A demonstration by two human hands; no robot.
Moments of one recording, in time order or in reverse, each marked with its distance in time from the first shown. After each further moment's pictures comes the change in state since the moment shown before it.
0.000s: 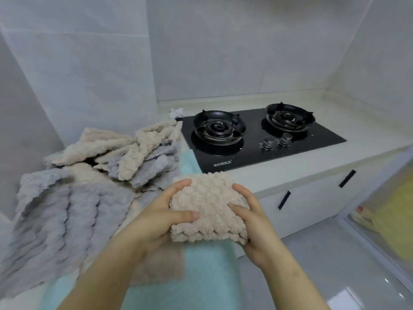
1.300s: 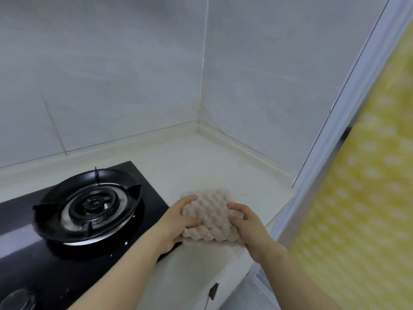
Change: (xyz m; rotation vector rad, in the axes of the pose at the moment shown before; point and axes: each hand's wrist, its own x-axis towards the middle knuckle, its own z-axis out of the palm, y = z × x) left_hand 0.594 0.022 0.598 0.023 -0.339 -0.218; right_hand 0.343 -0.378 -0.610 -0.315 0.458 -0.150
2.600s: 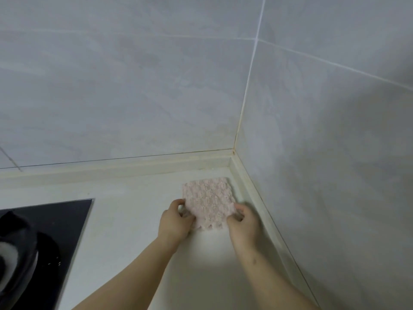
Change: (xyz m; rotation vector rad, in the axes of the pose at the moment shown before) left_hand 0.390 0.082 -0.009 0.283 0.927 -0.081; right_hand 0.460 -0.076 0.008 -0.412 -0.131 -0.170
